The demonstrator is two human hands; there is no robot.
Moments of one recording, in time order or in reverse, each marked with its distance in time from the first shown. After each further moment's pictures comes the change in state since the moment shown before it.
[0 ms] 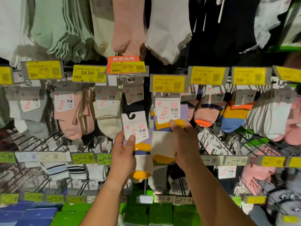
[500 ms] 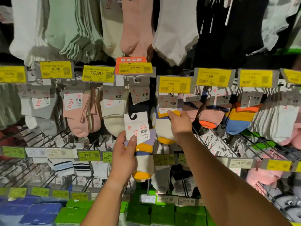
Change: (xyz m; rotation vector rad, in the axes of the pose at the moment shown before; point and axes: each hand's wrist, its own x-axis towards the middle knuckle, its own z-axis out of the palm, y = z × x) left_hand -0.005 0.002 -0.012 0.010 0.014 0.022; right_hand 0.082 0.015 0.022 -0.260 0.066 0.102
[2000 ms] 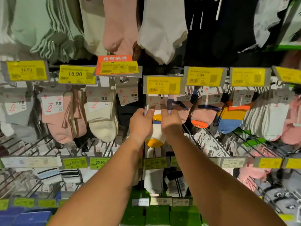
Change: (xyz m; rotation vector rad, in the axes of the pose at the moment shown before) left_hand 0.100 0.008 0.100 0.576 -0.066 -0.071; right_hand 0.021 0.011 0.005 -0.680 0.122 -0.384
